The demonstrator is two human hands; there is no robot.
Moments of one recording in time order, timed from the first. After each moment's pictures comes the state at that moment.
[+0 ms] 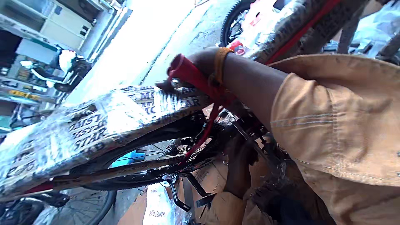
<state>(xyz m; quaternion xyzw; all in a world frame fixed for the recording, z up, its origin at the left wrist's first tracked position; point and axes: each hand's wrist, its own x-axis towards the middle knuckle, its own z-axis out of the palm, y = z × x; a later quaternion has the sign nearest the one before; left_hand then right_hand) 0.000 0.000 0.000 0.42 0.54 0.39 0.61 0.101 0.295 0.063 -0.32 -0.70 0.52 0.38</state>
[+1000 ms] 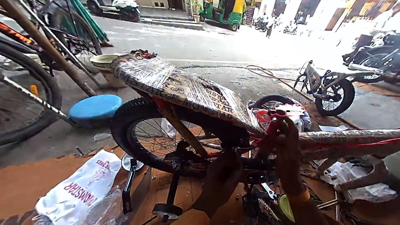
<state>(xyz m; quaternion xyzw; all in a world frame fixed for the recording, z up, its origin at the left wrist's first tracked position) -0.097 -0.009 0.053 0.61 0.42 0.61 0.29 0.108 0.085 0.092 -0.39 -0.70 0.21 0.55</state>
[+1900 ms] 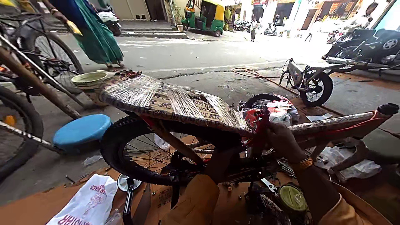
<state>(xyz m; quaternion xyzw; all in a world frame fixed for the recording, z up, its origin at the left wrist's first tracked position) -0.087 0.050 0.092 0.40 0.48 0.49 0.61 0.135 0.117 0.128 -0.59 -0.74 0.16 0.29</state>
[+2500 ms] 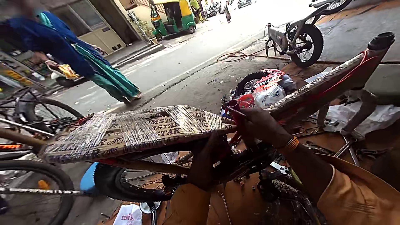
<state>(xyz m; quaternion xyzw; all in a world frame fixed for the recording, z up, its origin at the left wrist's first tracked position) -0.082 0.062 0.118 0.46 0.51 0.48 0.55 0.139 0.125 0.124 -0.51 -0.76 0.20 0.35</state>
